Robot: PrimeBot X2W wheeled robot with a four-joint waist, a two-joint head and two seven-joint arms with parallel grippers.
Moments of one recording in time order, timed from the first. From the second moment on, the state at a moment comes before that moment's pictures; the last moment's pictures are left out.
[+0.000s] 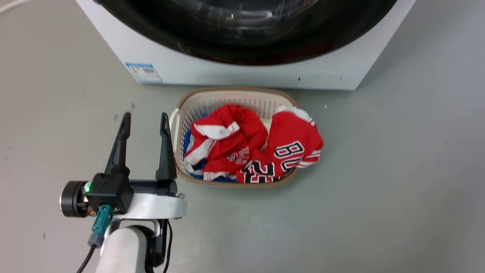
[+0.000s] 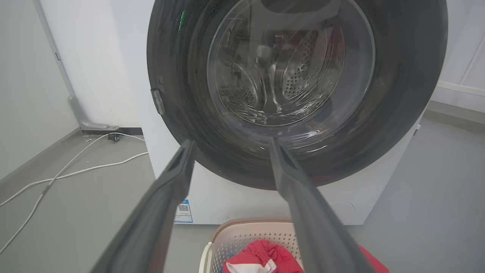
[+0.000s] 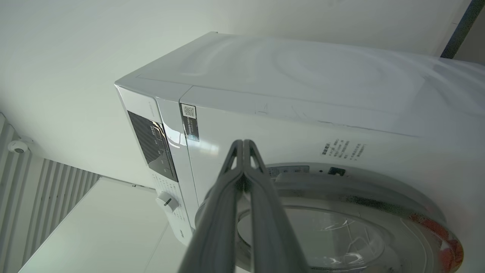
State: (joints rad) left arm -0.19 0.05 -0.10 -0.03 -0.09 0.07 -0.26; right arm -0.75 -0.34 -0.30 0.40 1.74 0.13 0.28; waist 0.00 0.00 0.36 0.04
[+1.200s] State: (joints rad) left arm -0.33 0.05 -0.12 -0.07 -0.11 0.07 -0.26; right arm -1.28 -0.45 0.06 0.58 1.55 0.13 0.56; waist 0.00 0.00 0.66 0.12
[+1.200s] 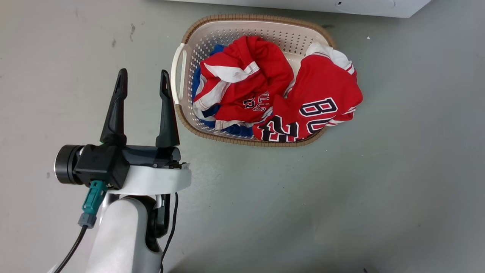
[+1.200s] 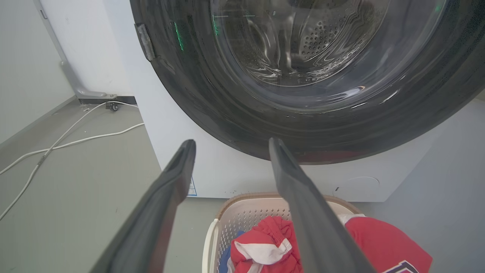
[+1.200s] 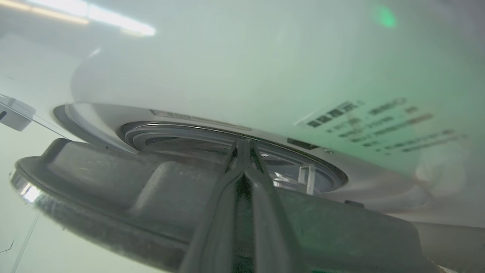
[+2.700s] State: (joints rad) left arm -0.19 0.05 -0.10 -0.02 -0.12 0.07 -0.26; right arm -0.55 -0.32 0.25 0.07 1.62 0.13 0.74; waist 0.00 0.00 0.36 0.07
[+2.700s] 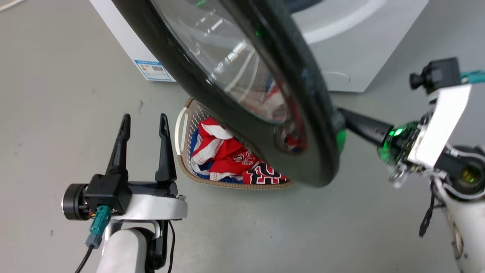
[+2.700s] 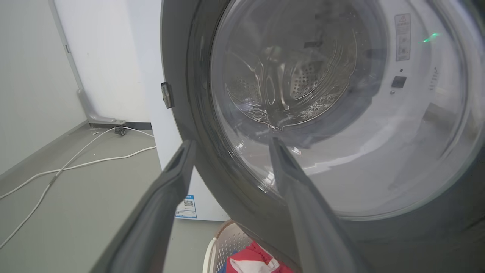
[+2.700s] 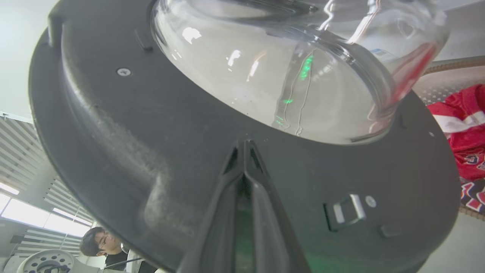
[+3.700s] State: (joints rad) left arm -0.10 0.05 -0.11 0.00 -0.12 0.07 -0.26; right arm -0.20 -0.16 0.37 0.00 1.63 0.13 0.70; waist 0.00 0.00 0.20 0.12
